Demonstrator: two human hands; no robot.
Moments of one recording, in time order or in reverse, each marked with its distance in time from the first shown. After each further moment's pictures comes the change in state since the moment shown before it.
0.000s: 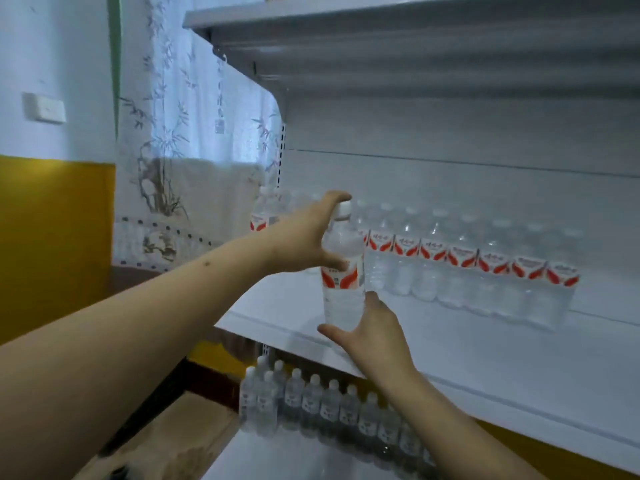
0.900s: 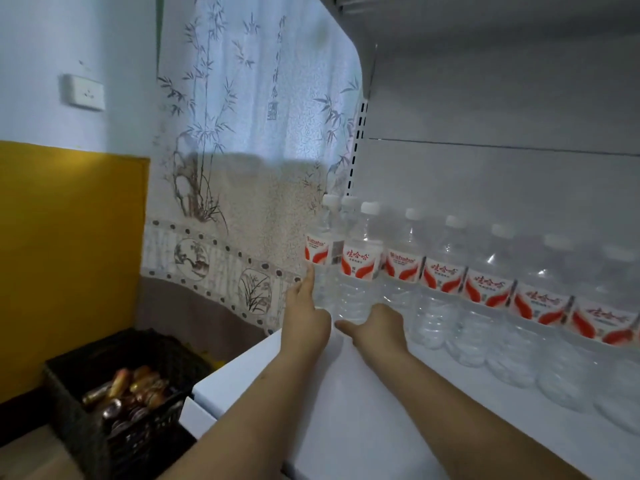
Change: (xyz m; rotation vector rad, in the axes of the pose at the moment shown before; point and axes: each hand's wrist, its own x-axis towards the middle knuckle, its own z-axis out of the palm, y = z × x) left_hand 0.110 -0.273 0.118 -0.528 0.472 -0.635; right_hand 0.266 -0.027 0.204 0.075 -0.168 0.162
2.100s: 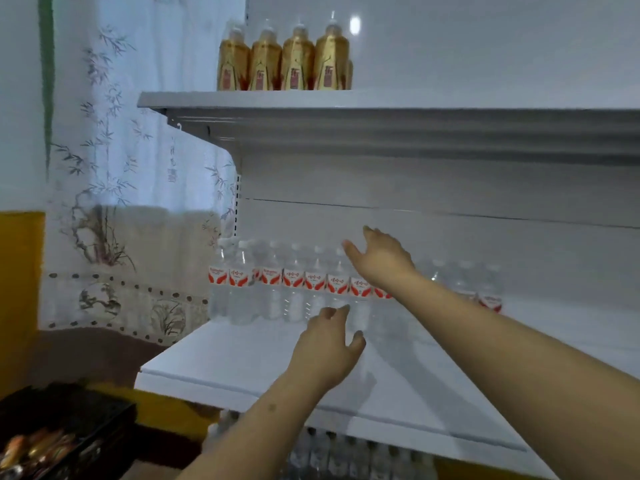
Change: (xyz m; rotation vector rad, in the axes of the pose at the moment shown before) left_hand -0.274 0.193 0.019 0.457 -0.424 0.494; right_hand -0.194 -0.037 -0.319 -0.481 0.310 -0.118
